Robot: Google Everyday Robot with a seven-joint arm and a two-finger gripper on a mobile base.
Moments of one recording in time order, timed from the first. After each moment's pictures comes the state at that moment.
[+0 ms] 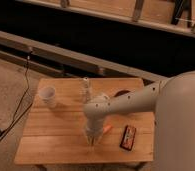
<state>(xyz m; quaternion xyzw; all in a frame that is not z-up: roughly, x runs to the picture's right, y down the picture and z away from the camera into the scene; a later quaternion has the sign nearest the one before) -0.038 0.293 0.750 -0.37 0.27 0.64 0.62</state>
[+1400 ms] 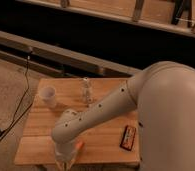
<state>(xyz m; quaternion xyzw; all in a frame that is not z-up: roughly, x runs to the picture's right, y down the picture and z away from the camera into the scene) -0.159 0.371 0.652 -0.44 0.24 0.54 0.67</state>
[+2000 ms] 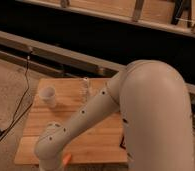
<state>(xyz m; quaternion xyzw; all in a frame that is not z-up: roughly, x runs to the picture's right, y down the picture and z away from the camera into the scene) -0.203 0.420 0.604 -0.48 0.24 0.49 0.69</state>
